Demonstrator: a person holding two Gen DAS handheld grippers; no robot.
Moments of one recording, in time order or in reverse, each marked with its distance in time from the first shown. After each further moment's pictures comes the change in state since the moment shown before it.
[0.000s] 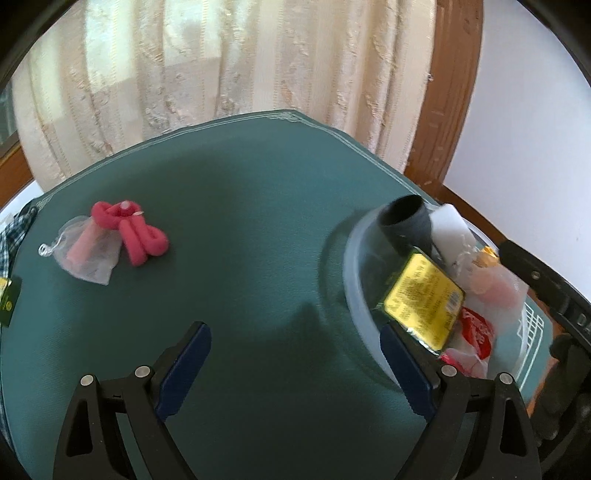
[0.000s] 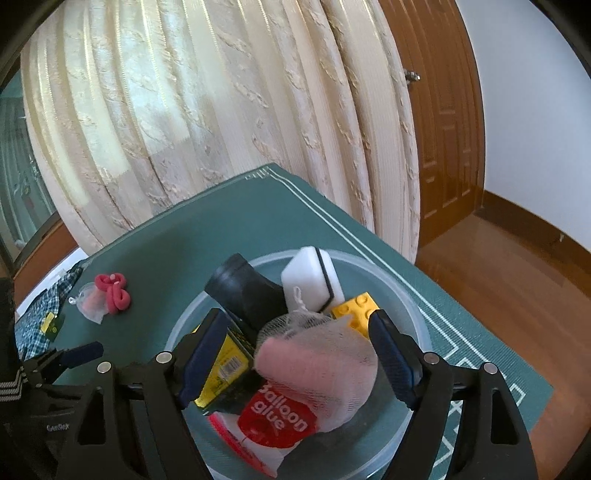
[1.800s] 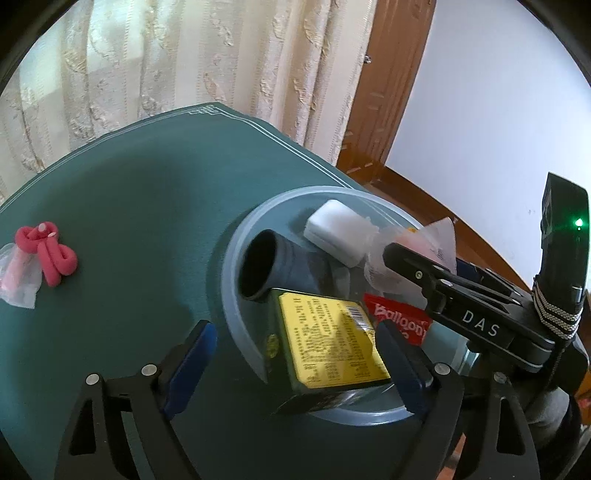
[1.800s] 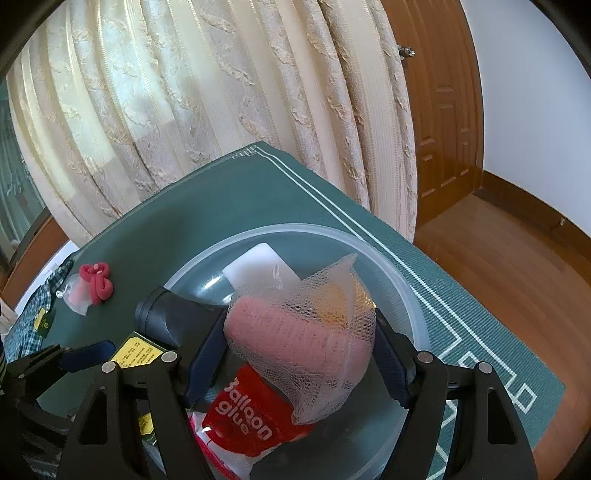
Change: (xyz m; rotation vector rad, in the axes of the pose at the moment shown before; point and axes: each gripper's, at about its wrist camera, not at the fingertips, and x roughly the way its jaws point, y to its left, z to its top) left arm 0.006 -0.050 0.004 0.112 0.047 -0.223; right arm 0.029 -0.025 -0.008 0.040 0.100 0.002
